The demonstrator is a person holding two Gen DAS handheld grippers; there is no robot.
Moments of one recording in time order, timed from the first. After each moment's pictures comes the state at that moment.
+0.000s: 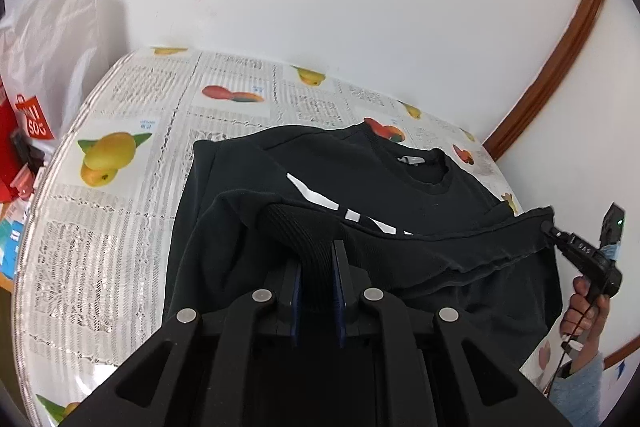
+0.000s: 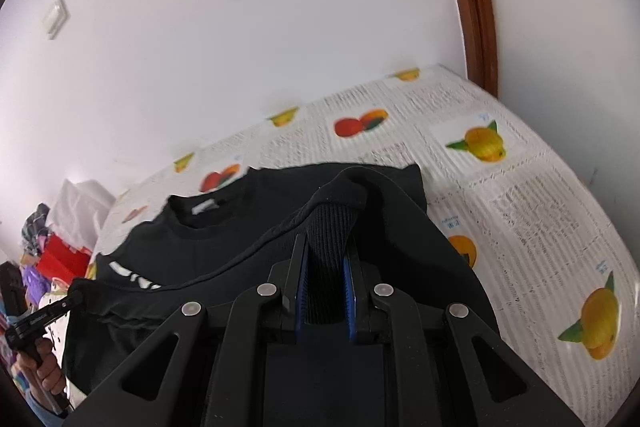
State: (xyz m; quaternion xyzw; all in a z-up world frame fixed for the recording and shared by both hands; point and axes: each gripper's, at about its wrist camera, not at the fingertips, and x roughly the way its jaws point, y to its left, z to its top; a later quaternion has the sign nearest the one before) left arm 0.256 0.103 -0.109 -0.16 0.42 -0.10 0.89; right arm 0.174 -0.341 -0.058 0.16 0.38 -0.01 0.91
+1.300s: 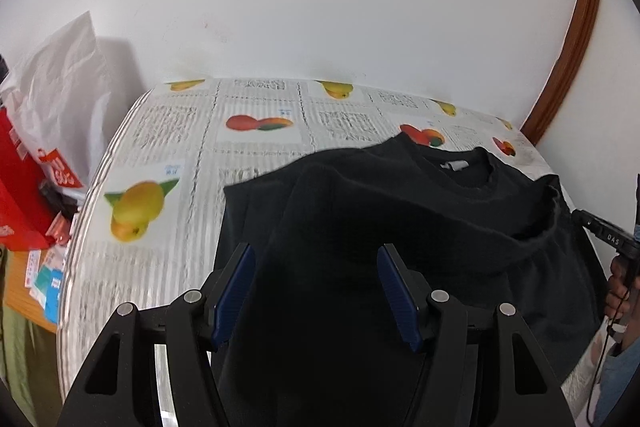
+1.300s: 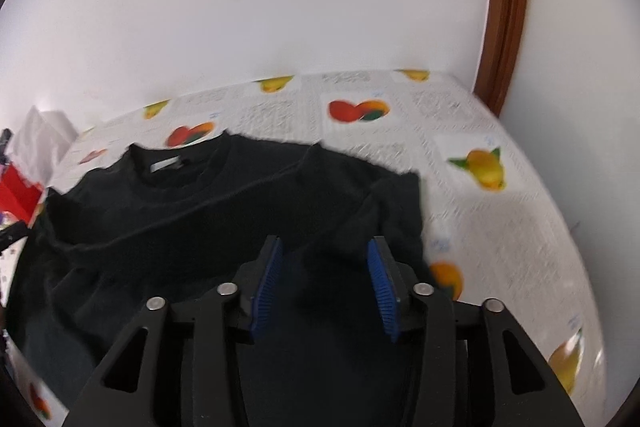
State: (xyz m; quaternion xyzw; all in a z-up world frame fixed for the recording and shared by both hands) left arm 0.285 0.099 -0.109 -0.07 0.41 -0.04 0.91; right arm 0.209 -0.319 -0.073 0.02 0.42 -0.04 0.91
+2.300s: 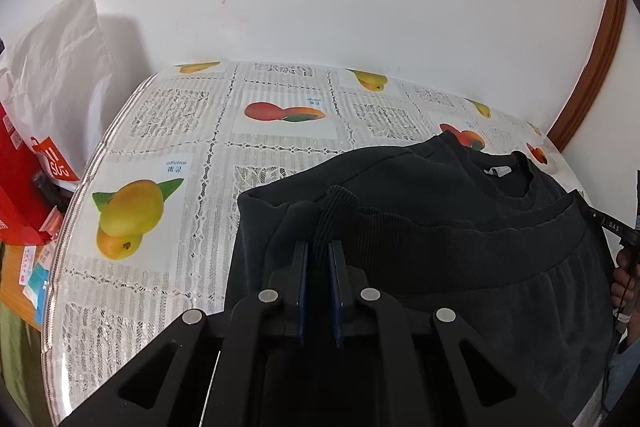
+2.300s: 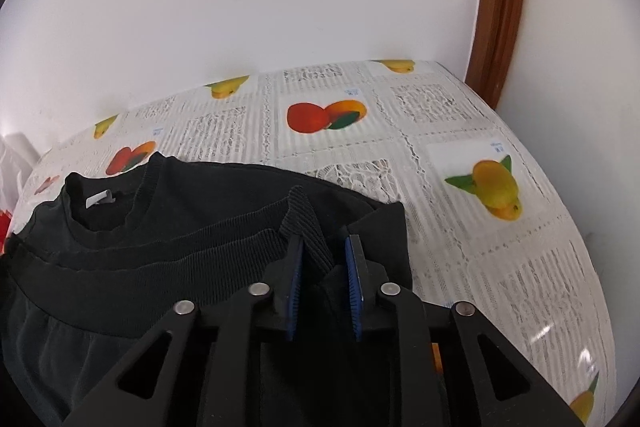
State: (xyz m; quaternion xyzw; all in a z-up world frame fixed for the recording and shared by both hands) left arm 0.317 0.118 -0.141 -0.08 0.42 -0.02 0.90; right arm 0.269 -0.347 -0.107 0.04 0.43 -0.07 0.90
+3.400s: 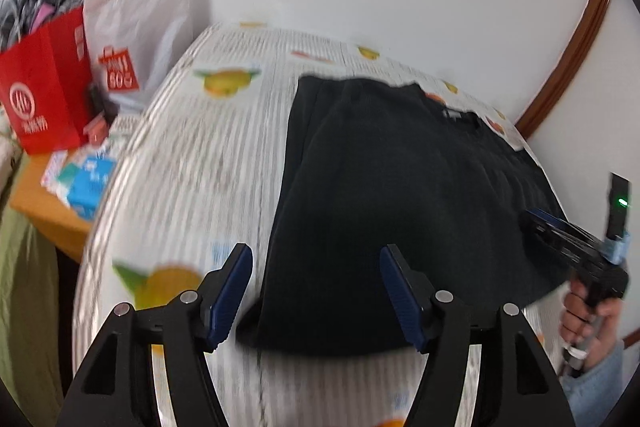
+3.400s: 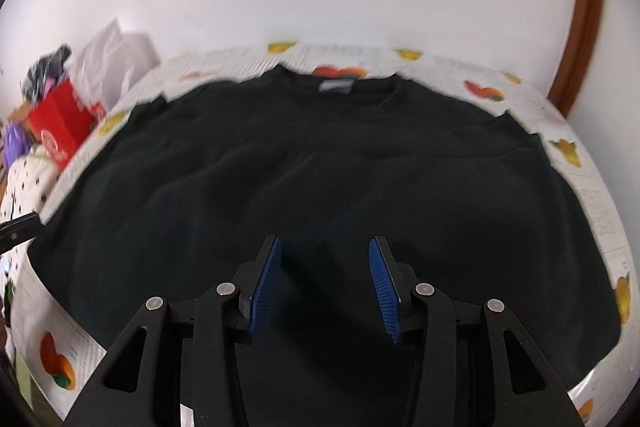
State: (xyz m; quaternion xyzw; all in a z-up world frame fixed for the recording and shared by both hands) left arm 0.136 0.153 -0.133 -0.14 0.43 -0.03 0.89; right arm 0.128 -0.145 -0.102 -0.04 0.44 0.05 0.90
